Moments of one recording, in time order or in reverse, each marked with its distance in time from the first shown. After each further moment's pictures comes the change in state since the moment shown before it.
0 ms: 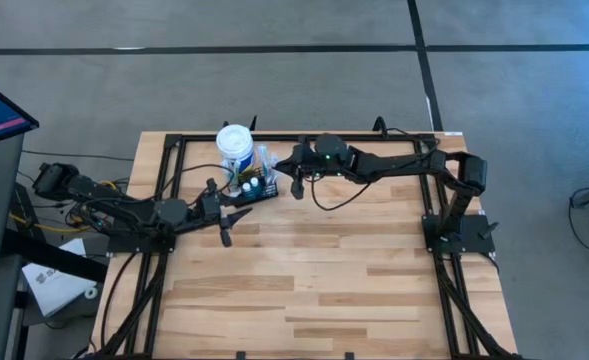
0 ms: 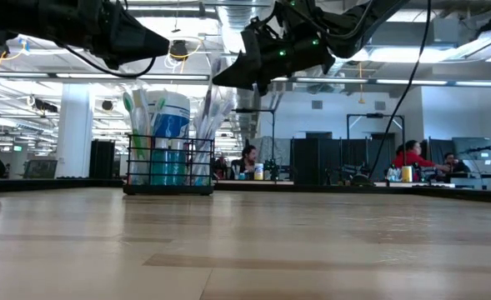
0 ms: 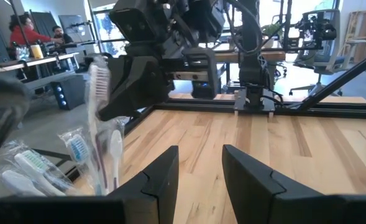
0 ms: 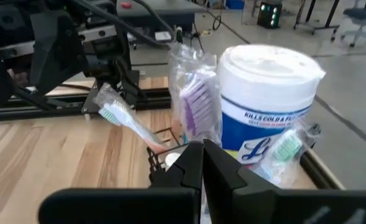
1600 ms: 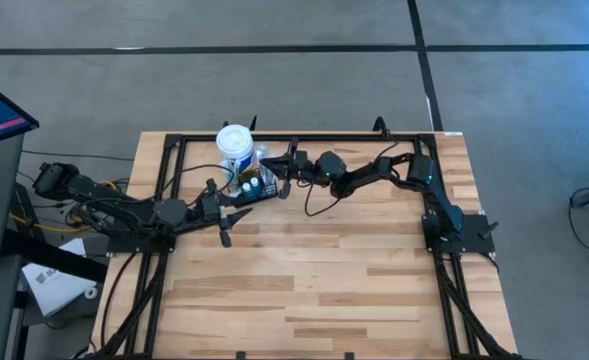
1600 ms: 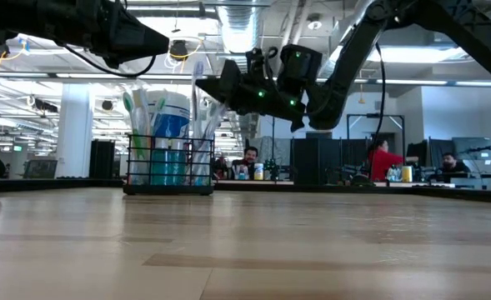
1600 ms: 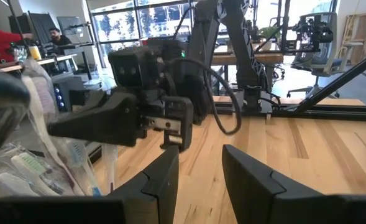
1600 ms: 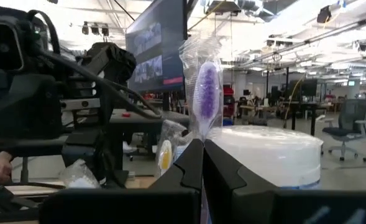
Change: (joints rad) left arm -0.012 0.000 0.000 0.008 0.000 0.000; right arm -0.019 0.420 0.000 0.980 -0.004 0.090
